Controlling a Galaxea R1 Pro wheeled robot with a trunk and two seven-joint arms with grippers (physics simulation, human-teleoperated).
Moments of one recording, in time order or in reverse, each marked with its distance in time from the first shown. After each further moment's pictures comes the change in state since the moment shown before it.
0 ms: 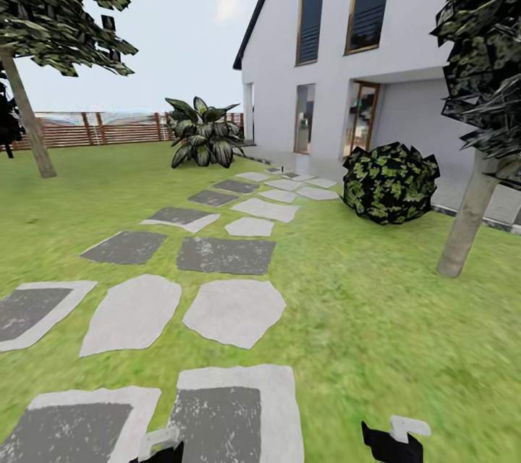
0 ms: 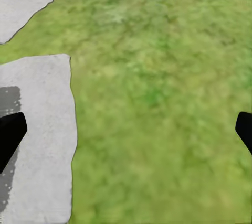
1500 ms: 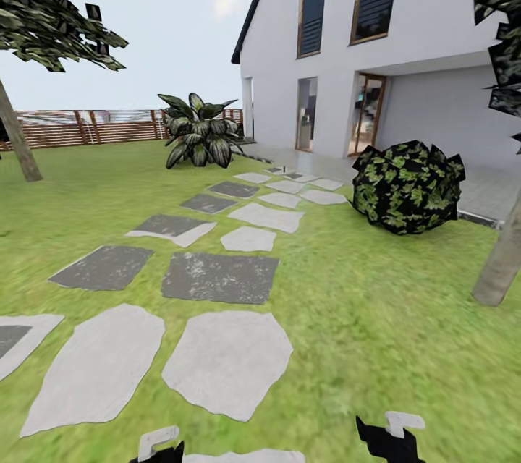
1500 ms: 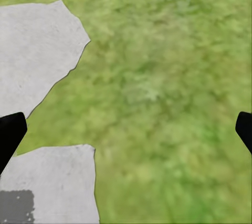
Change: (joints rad) left arm 0.000 0.000 -0.001 0.000 0.000 0.000 -0.001; right arm 0.001 -0.002 -0.005 -0.021 0.000 -0.003 0.082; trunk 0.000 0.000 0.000
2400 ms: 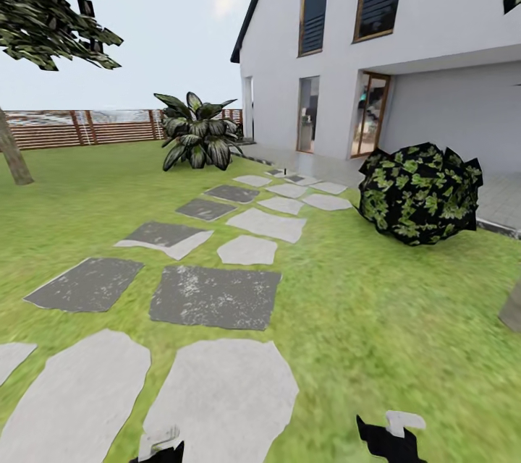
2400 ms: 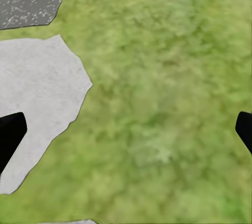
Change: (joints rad) left arm 0.000 -0.001 0.000 0.000 0.000 -0.001 0.000; right arm 0.000 0.001 -0.002 -0.004 0.000 0.001 -0.006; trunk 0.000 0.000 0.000
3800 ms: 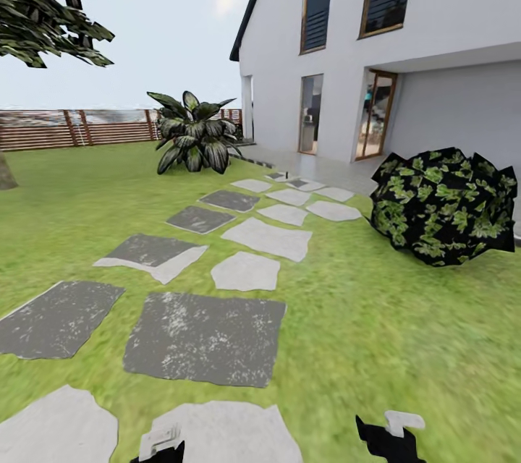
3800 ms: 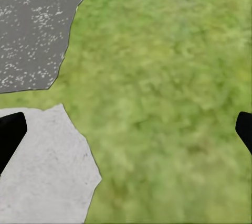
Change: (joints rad) left arm 0.000 -0.001 -0.004 -0.001 -0.002 0.000 0.000; right arm 0.000 0.000 0.002 0.000 0.000 -0.001 0.007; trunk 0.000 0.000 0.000
